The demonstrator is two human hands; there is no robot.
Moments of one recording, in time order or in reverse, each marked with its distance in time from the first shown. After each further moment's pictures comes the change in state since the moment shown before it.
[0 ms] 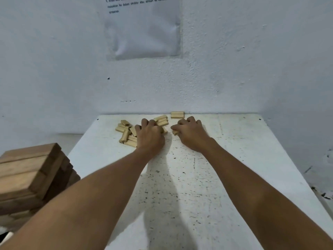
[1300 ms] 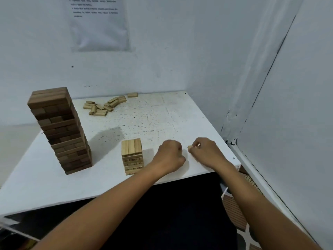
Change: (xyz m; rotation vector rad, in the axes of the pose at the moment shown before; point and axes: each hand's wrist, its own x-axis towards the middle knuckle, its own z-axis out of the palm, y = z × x) left_hand -0.283 0.123 -0.104 -0.674 -0.389 0.373; right_hand -0.361 -0.069 -0.094 0.465 0.053 0.780
